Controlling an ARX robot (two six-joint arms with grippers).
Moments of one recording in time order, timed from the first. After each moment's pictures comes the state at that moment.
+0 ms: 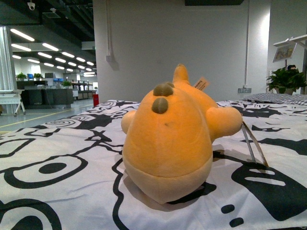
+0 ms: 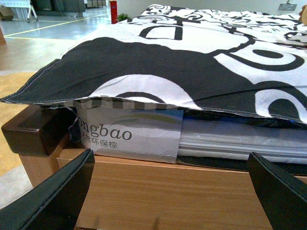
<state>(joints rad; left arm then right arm) 0.00 0.00 0.01 0.00 0.00 0.00 0.00 0.00 0.01 0.00 0.00 0.00</state>
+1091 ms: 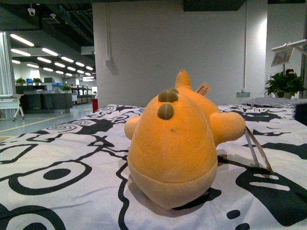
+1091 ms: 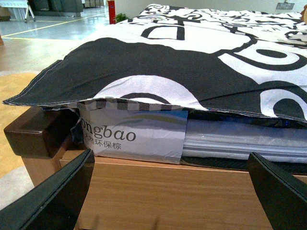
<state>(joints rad) 0.00 0.00 0.01 0.00 0.00 0.00 0.09 0.81 0.45 0.44 -0.20 0.08</state>
